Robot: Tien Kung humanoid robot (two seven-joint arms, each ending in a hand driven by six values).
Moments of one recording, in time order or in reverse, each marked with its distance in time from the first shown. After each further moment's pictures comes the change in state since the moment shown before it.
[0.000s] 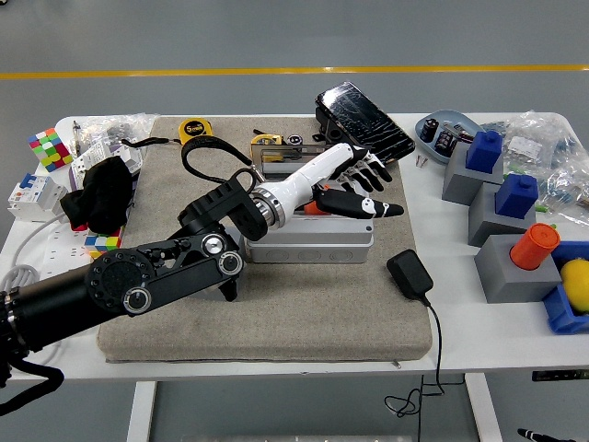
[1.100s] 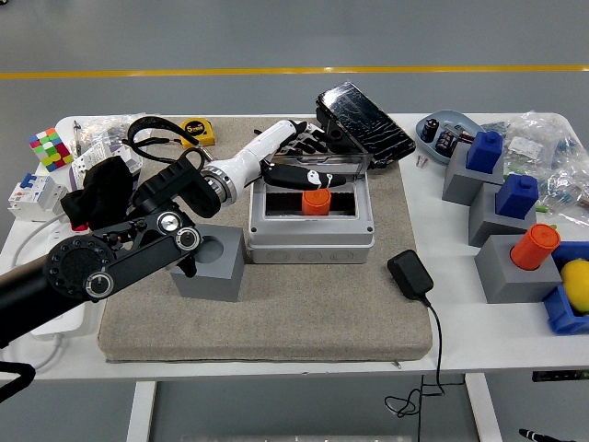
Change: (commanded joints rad) left arm 0.045 0.099 -0.099 0.001 0.057 -0.063 0.080; right arm -0.006 0.000 0.013 -0.001 -0.003 0.000 0.000
